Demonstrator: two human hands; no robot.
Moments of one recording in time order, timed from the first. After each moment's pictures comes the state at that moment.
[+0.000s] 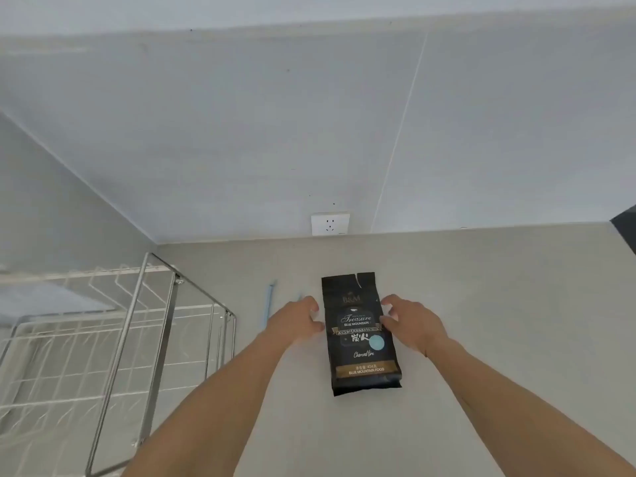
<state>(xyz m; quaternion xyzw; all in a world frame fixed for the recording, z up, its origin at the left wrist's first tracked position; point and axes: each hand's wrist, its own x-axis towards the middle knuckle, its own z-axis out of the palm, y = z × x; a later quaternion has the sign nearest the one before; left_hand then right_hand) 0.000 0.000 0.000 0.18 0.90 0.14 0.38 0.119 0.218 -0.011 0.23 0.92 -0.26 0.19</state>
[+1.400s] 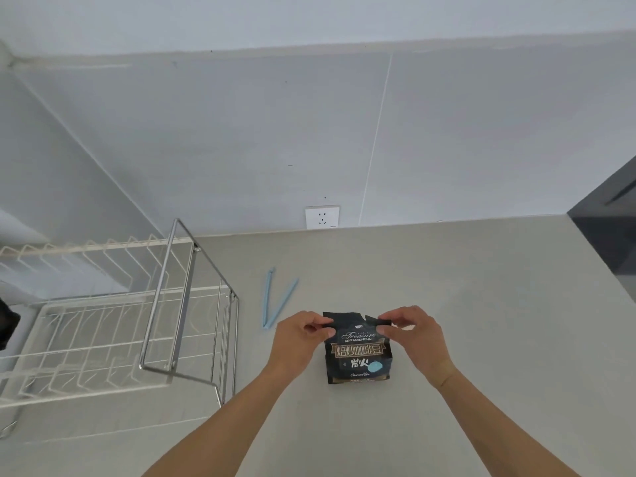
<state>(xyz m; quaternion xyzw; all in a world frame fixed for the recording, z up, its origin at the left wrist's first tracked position) 0.110 -0.038 0.034 0.08 0.79 0.55 0.26 0.218 0.172 0.037 0.32 0.77 -0.55 -0.05</state>
